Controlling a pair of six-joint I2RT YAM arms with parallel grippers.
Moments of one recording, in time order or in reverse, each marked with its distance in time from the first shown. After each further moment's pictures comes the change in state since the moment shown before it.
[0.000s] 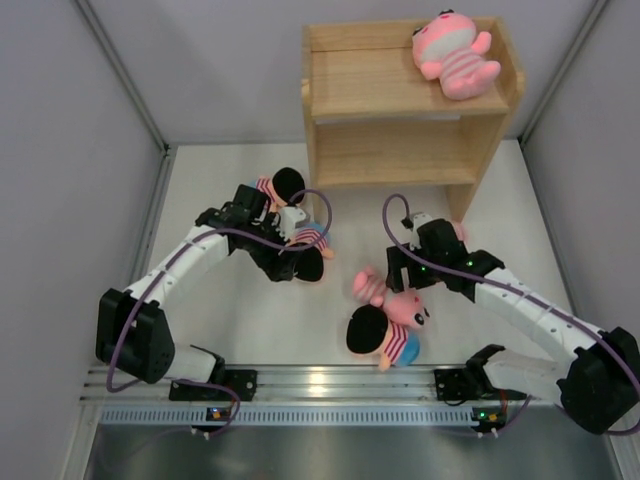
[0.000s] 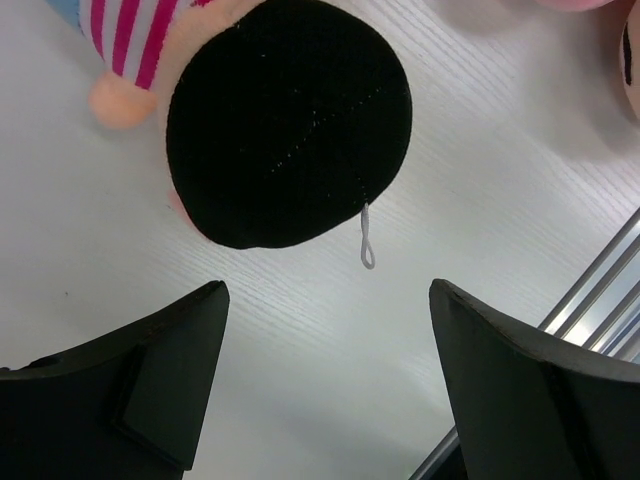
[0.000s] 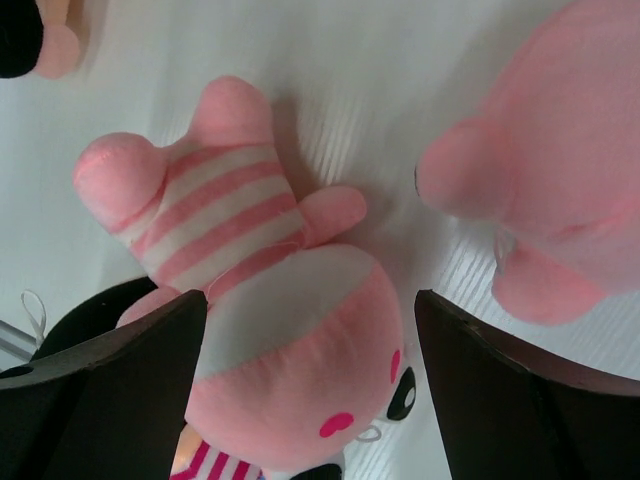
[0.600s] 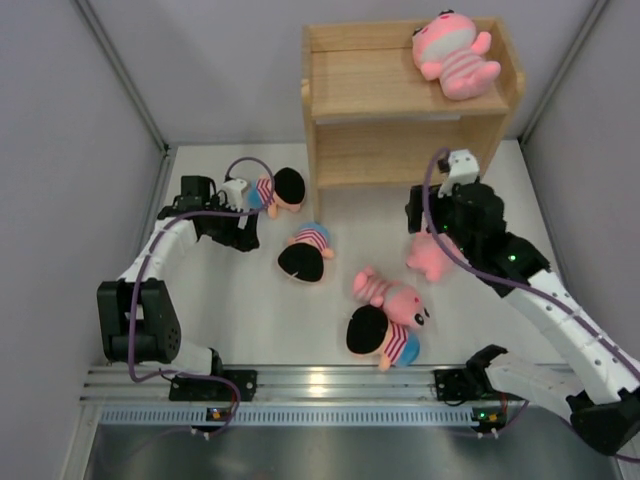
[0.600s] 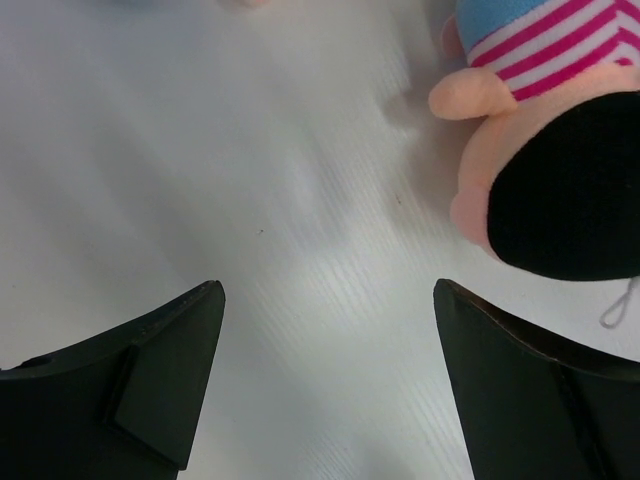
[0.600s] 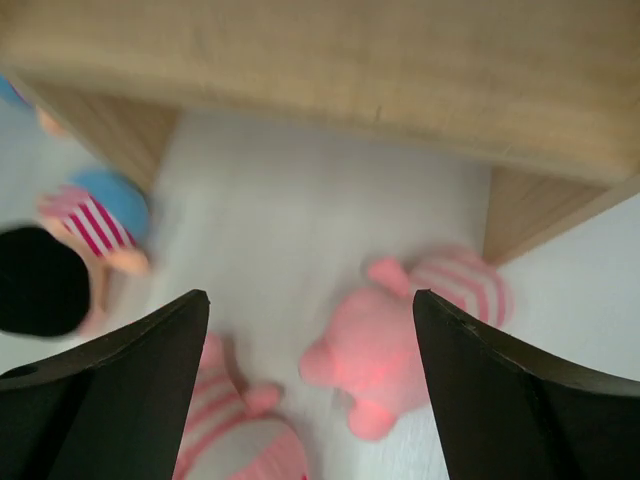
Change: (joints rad) left arm 0.391 0.073 -0.028 0.227 0.013 -0.113; right arm -0.005 -0.138 0.360 0.104 0.351 -0.126
